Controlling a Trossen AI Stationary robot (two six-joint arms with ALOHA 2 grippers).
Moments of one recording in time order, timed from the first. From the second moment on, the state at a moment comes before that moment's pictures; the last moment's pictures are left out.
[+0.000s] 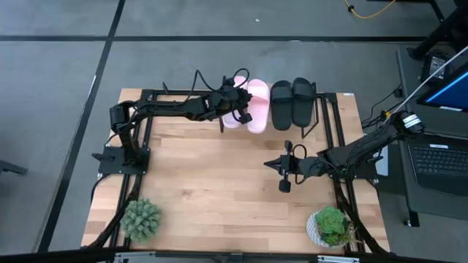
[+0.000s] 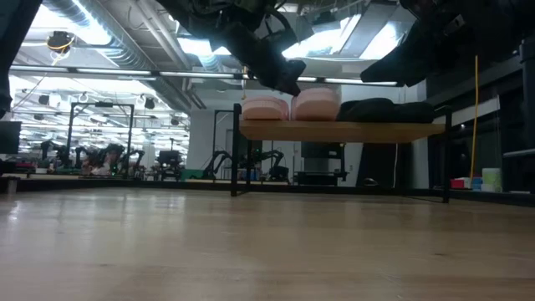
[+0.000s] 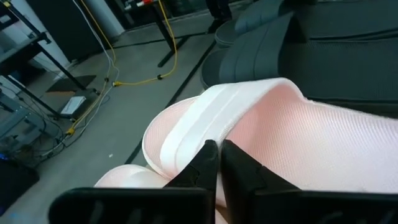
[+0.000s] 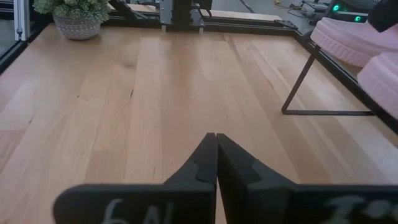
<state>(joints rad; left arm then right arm) 0.32 1.79 1.34 0.08 -0.38 0.27 0.39 1.18 0.50 0.25 0.53 0.13</state>
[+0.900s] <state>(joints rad) 0.27 1.68 1.34 0.16 -0.38 0.38 0.39 1.18 0.50 0.25 0.53 0.15</state>
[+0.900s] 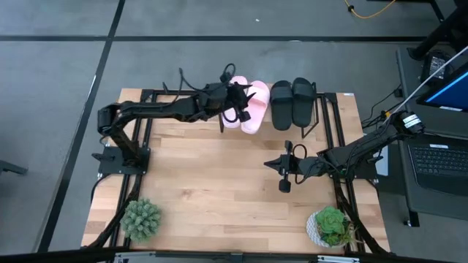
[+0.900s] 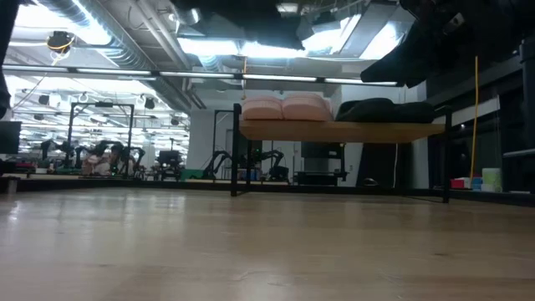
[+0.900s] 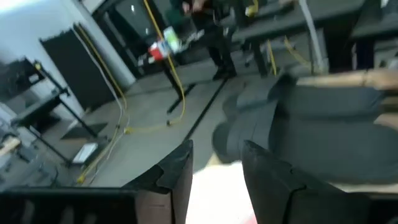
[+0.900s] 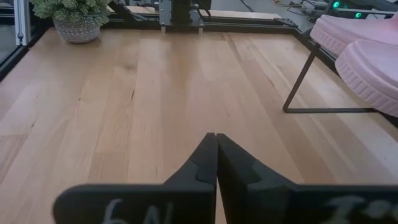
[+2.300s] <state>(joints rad) -0.09 0.76 0.47 0.02 -0.31 0.03 0.39 1.13 0.50 0.31 0.50 0.13</state>
